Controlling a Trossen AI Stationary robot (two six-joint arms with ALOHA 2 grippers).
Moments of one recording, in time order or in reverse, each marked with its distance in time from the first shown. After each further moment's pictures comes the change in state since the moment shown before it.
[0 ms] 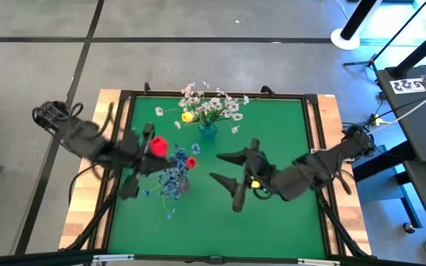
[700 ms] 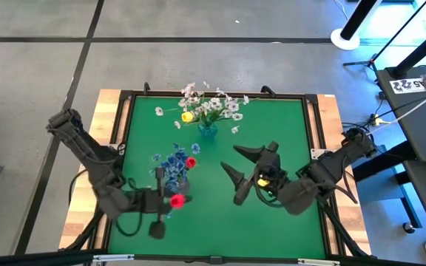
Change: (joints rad) left arm -0.248 0.192 -0.338 0.503 -0.421 0.307; right arm 0.083 0.002 0.000 -0.088 0.382 0.132
